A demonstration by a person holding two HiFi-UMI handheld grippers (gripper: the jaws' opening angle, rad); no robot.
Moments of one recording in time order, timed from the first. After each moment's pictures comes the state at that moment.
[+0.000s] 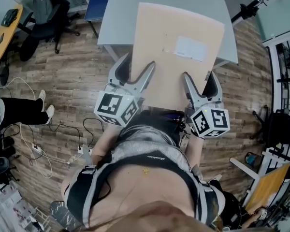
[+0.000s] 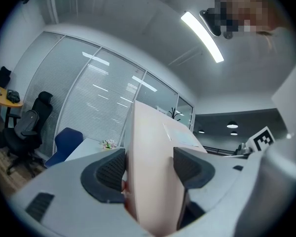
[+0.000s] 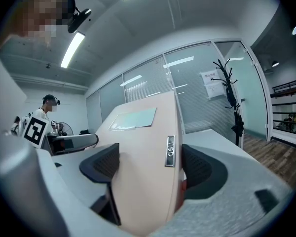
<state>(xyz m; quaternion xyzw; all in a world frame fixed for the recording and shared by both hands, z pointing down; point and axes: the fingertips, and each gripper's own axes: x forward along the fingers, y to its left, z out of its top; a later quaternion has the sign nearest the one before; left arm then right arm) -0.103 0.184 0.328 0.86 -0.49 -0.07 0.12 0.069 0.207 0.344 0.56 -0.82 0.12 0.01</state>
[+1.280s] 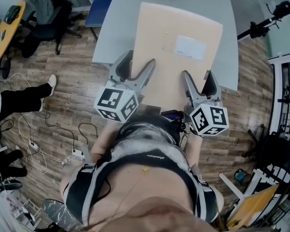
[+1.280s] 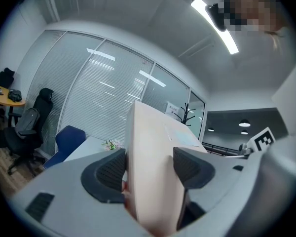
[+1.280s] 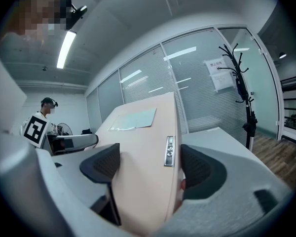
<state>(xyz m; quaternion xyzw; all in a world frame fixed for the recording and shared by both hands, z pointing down) -0.076 0.017 0.338 0.84 -0.52 -0.05 0.14 0.098 0.028 0.354 0.53 -0.83 0.14 0.02</state>
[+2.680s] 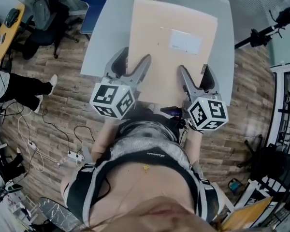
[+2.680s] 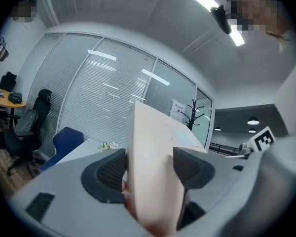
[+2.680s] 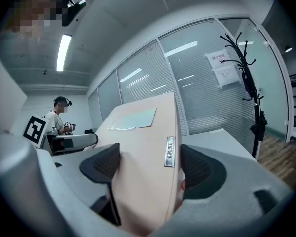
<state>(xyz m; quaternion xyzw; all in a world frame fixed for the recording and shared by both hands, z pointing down) -0.014 -0.091 0.336 0.82 -0.55 -0.04 0.14 0.160 -0.091 0.356 0.51 -0.85 0.15 0.02</state>
